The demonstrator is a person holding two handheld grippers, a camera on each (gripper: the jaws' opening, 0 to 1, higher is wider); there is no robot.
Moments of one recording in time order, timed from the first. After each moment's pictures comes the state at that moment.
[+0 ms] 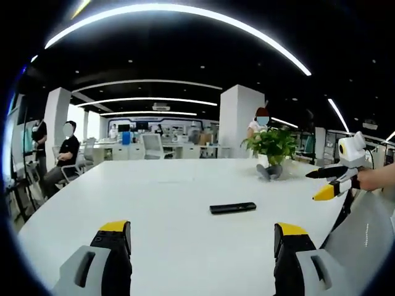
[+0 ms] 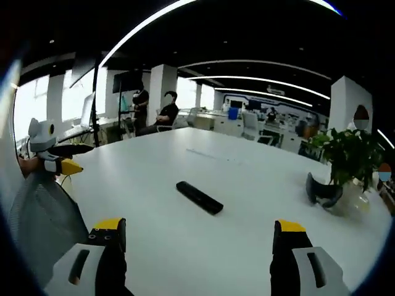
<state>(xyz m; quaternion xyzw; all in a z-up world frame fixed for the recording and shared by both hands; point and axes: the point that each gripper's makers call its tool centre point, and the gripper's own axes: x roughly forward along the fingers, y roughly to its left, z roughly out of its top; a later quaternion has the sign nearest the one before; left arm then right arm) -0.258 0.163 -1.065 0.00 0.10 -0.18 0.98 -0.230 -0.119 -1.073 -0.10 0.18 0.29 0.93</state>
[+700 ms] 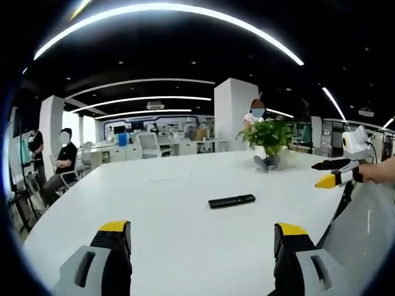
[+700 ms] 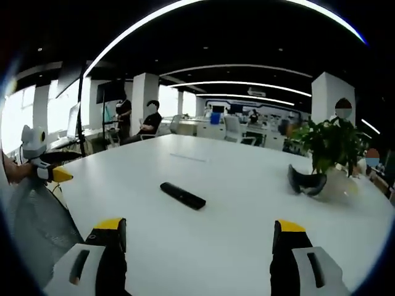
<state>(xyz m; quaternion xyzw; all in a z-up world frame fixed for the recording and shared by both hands) -0.259 0.157 -1.069 0.03 0.12 -0.19 0.97 -0.228 -0.145 -1.075 -0.06 0.17 0.24 0.95</state>
